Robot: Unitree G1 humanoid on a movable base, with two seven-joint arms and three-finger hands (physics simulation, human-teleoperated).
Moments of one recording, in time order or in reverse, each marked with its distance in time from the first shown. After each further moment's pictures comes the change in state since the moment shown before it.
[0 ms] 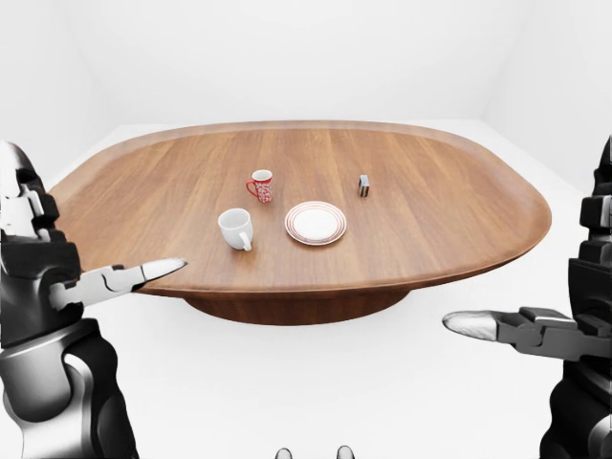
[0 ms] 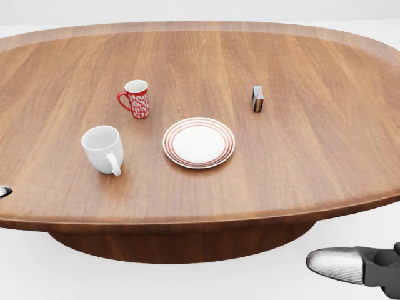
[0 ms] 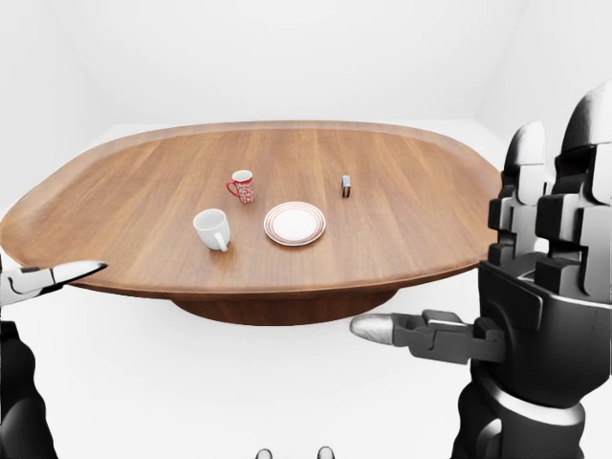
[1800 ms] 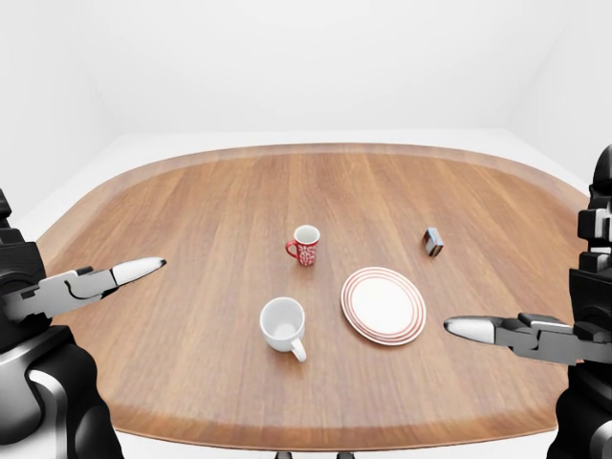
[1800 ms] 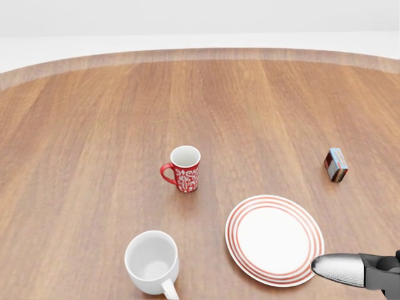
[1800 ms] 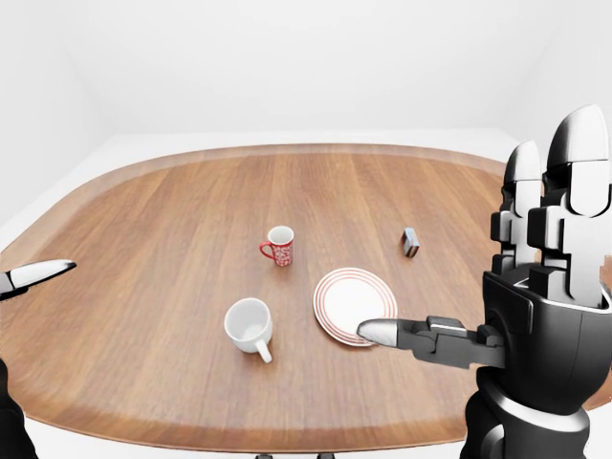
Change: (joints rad) left arm -0.005 0.029 0.069 -0.080 -0.054 0.000 0.030; right arm 0.055 0.022 -0.046 0.001 -0.047 0.000 0.050
